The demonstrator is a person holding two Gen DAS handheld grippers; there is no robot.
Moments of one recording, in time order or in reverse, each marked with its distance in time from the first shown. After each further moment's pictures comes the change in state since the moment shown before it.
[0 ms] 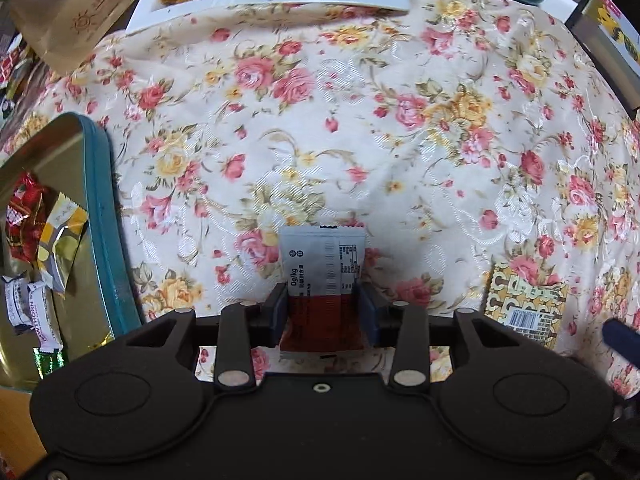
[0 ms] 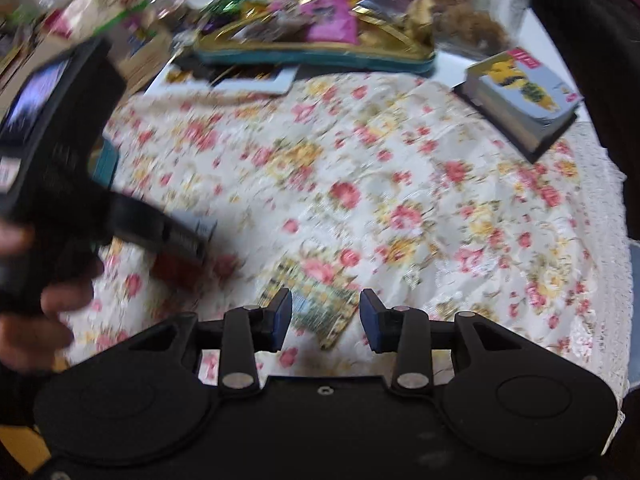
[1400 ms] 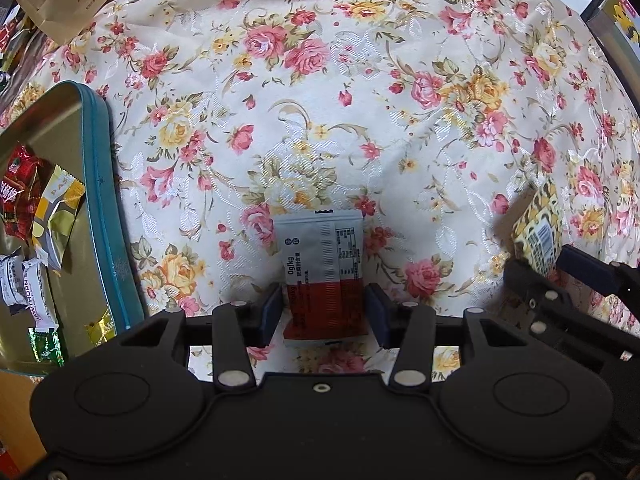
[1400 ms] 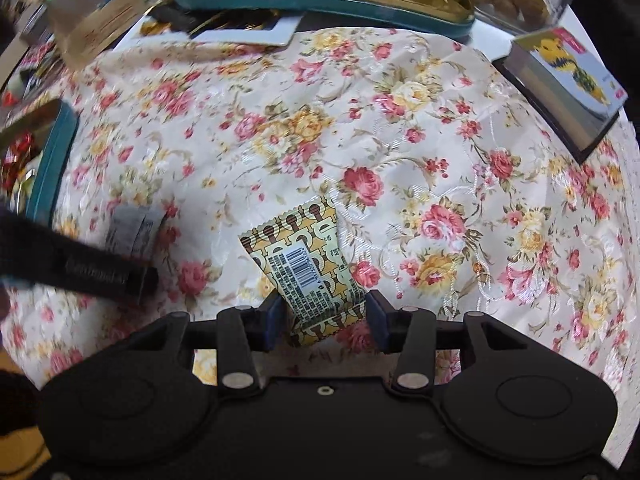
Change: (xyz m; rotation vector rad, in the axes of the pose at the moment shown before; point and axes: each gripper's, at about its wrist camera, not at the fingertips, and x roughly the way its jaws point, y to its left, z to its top) left arm 0.010 0.005 -0.003 -0.031 0.079 -0.002; right arm 0.076 0.001 0.027 0.012 0.088 -0.050
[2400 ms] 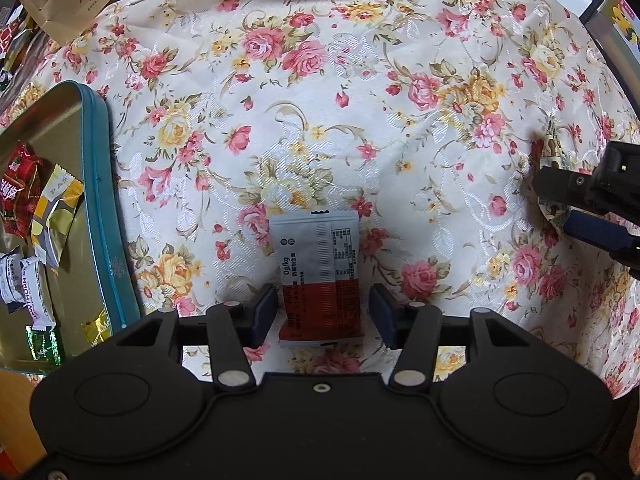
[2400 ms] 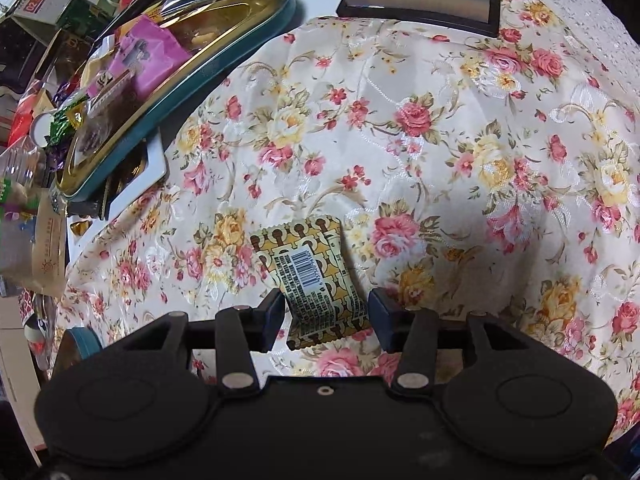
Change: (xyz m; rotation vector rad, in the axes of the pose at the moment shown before) left arm -0.001 -0.002 -0.002 -0.005 -0.017 0.004; right arm 0.006 -0.072 0.023 0.670 0.031 0.141
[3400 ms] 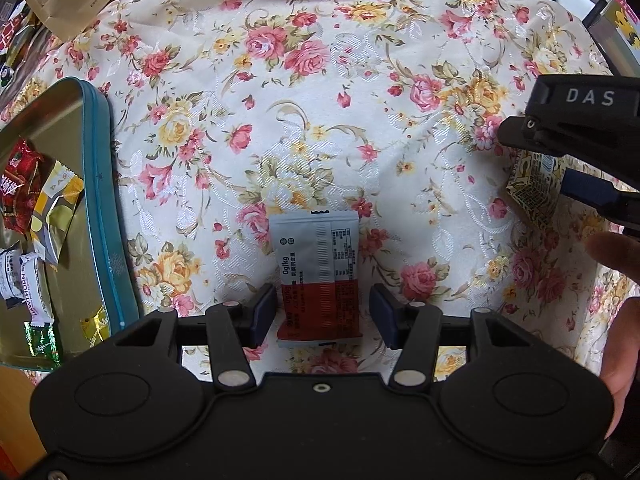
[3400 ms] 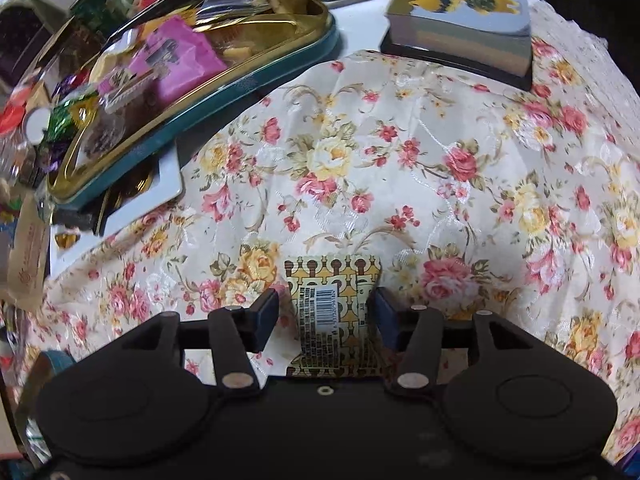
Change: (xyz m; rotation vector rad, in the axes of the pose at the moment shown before) left arm 0.000 0.000 0.001 -0.013 0.000 0.000; right arm 0.024 0.047 0.003 -0.091 -0.126 -0.105
